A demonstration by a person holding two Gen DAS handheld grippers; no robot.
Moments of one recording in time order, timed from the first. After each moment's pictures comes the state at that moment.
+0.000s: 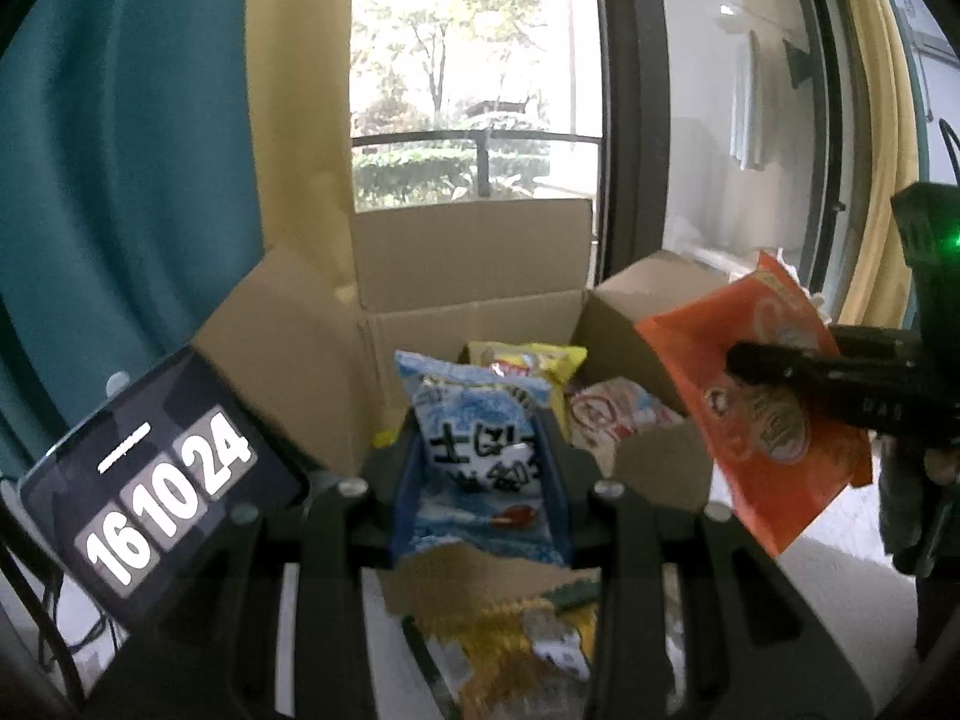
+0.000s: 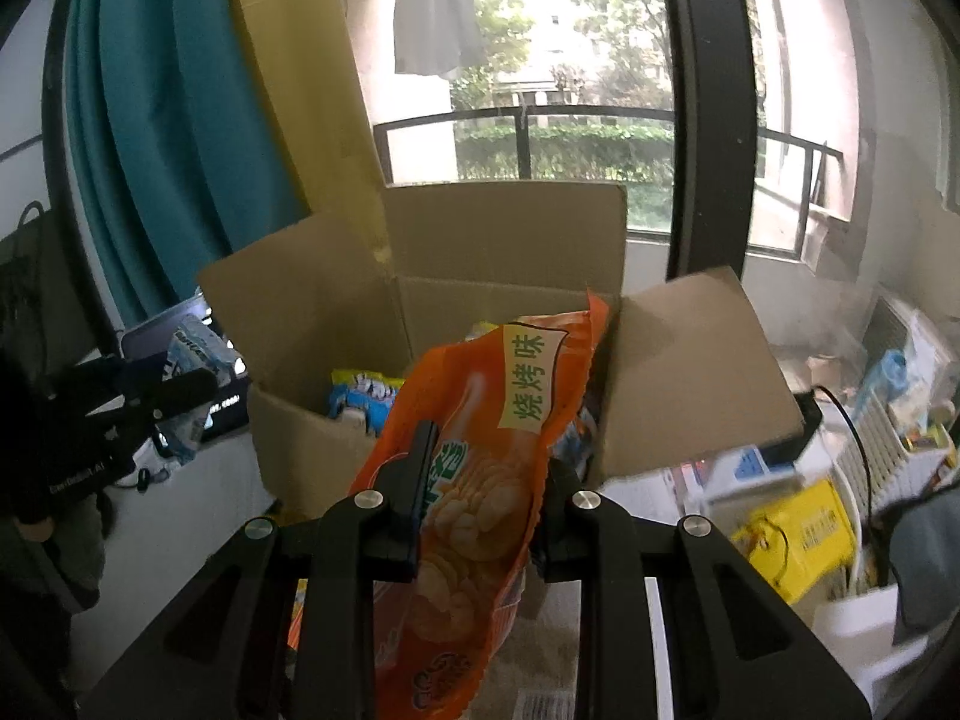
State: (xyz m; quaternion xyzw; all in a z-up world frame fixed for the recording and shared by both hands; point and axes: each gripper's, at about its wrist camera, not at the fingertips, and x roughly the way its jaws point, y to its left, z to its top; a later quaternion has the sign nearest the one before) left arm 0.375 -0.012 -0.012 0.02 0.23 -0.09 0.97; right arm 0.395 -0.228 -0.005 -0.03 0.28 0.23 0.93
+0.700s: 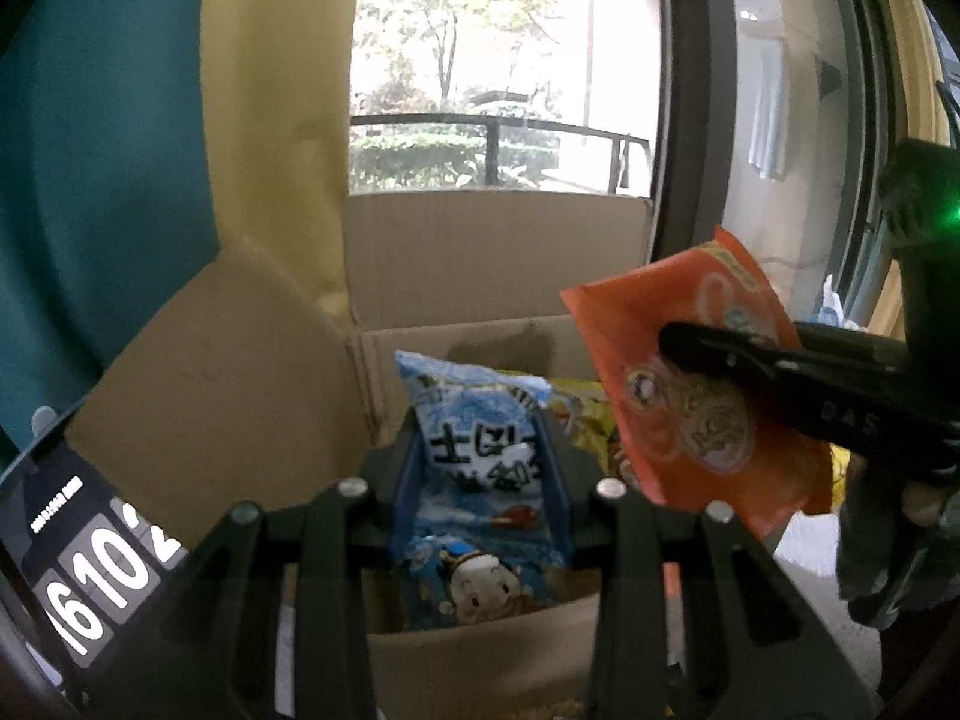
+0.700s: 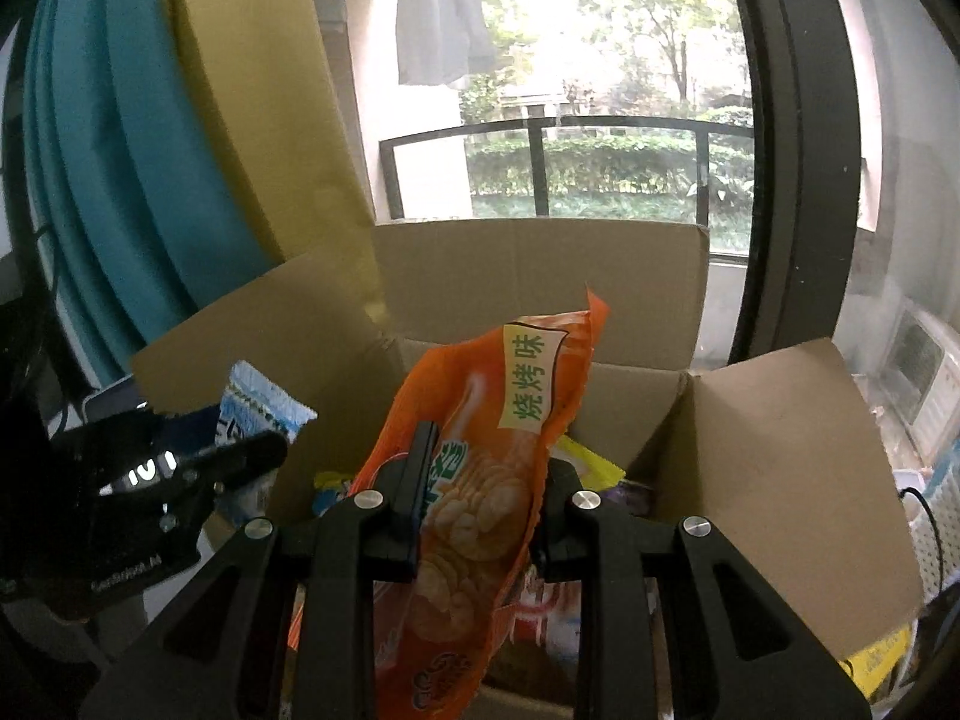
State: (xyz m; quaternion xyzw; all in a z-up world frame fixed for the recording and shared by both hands) left arm 0.468 0.000 -0.025 -0.01 0.25 -0.08 0.96; right arm 0.495 -0.177 -0.008 -0.01 0.27 0.24 0.93
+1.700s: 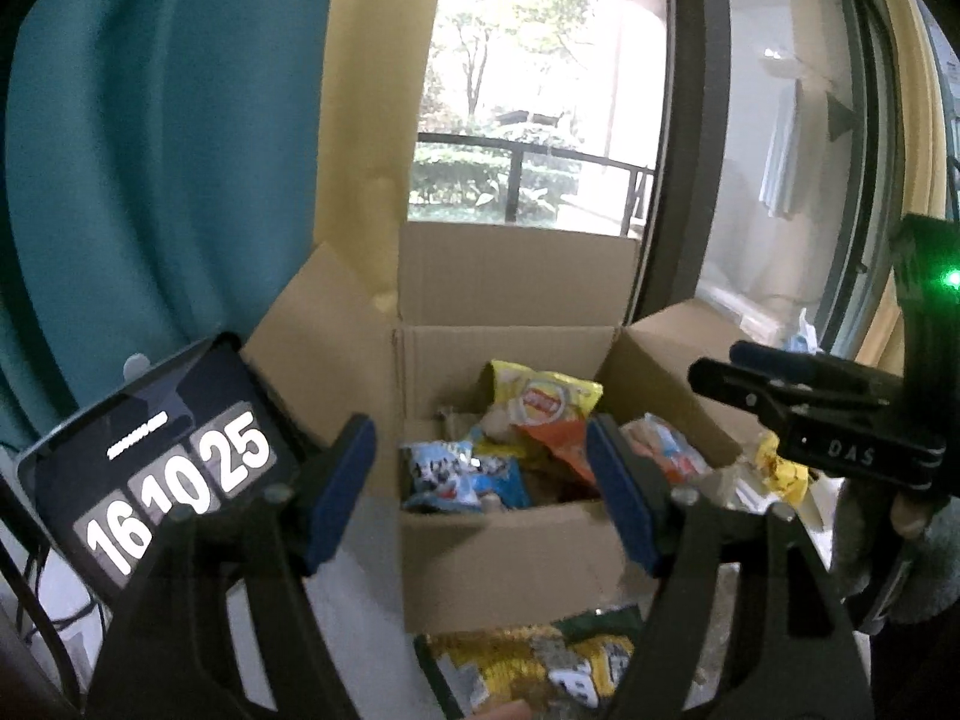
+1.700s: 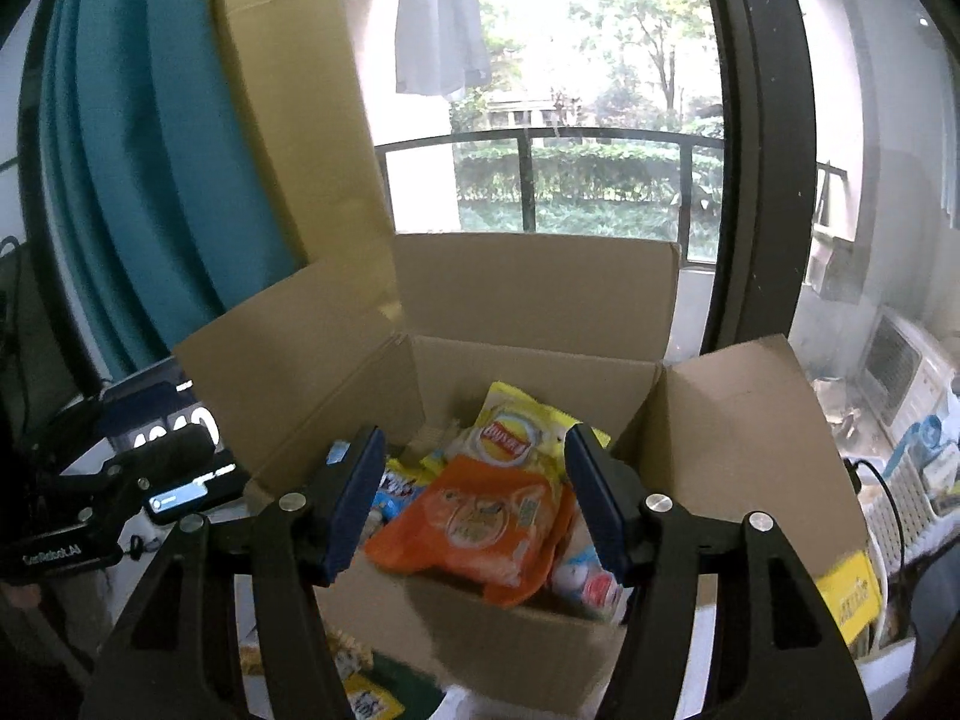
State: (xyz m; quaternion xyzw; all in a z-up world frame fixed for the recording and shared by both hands) left arm 0.380 0.017 -0.002 -0.05 0.23 -0.06 0.97; right arm 0.433 -0.181 0.014 -0.02 0.26 0.22 0.94
